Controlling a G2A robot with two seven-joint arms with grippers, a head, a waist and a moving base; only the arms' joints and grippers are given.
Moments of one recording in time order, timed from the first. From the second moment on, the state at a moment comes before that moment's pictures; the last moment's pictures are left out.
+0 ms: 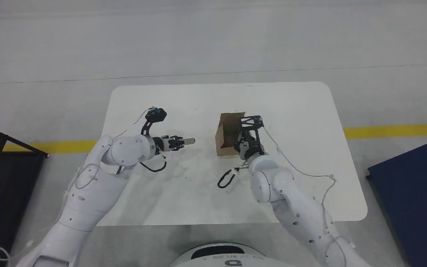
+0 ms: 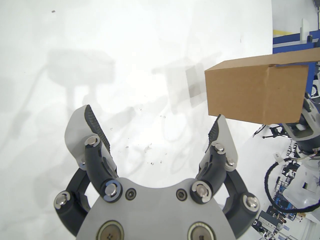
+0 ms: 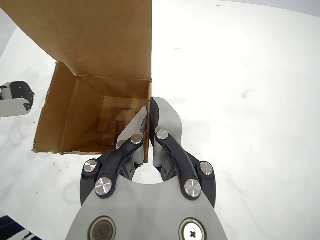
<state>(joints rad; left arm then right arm) 1.22 -1.04 -1.14 -1.64 0.39 0.17 -0.97 -1.47 -1.24 0.98 -1.96 -1.29 0.55 0.73</state>
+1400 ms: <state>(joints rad) 0.86 -1.17 -0.73 -1.47 0.22 0.32 -1.06 -1.89 -1.22 1.49 -1.97 -0.28 -0.14 0.41</state>
